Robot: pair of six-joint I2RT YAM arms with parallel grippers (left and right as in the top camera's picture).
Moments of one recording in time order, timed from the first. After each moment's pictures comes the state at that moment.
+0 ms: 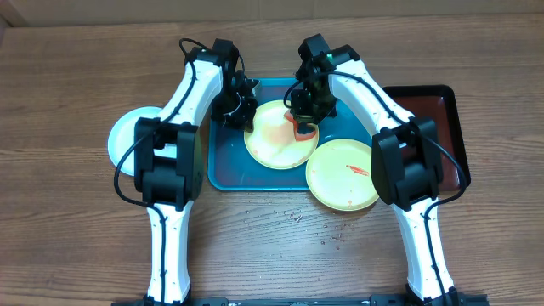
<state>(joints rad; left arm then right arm) -0.20 2.41 1.98 -1.19 0.33 0.14 0.39 2.44 2.09 -1.11 -0.28 0.31</state>
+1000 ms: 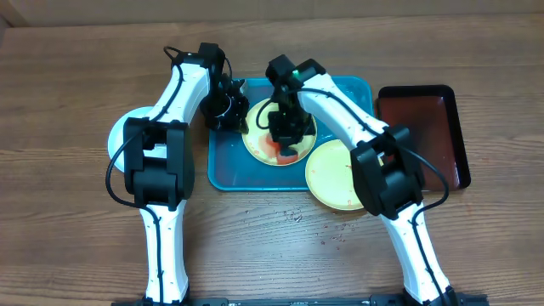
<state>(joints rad) -0.13 2.39 1.92 -1.16 0.43 -0.02 0.52 2.45 2.10 -1.23 -0.23 0.37</state>
